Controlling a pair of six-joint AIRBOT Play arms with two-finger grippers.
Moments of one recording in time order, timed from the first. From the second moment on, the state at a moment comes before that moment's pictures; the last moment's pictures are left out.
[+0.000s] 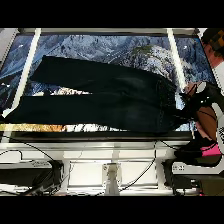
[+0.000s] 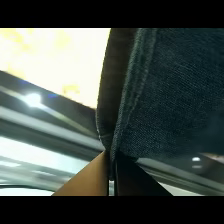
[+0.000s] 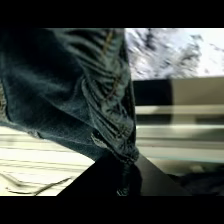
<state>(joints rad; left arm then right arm) 0.88 -1.56 1.38 1.46 -1.47 -1.16 -0.30 -1.47 1.05 -1.51 1.62 1.45</state>
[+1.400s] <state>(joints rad) 0.52 -1.57 1.38 1.20 -0.78 -1.19 -0.30 -1.47 1.27 -1.50 1.40 1.37</state>
